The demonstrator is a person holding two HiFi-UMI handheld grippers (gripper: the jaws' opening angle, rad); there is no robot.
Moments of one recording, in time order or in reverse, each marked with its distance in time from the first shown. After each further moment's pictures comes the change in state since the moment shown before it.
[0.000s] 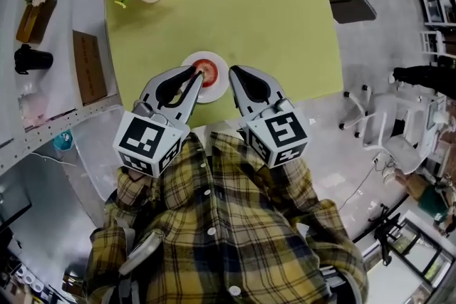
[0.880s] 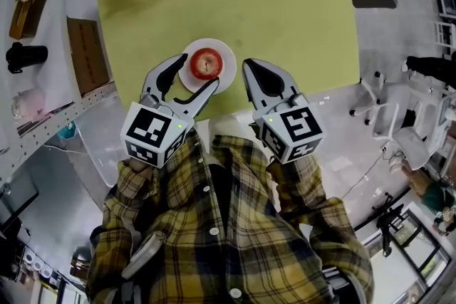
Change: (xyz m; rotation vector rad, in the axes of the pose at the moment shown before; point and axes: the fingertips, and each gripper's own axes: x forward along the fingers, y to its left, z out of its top) left arm 0.038 0.019 -0.066 -0.022 0.138 -0.019; right arm 0.019 -0.036 -0.047 0.091 0.065 -0.006
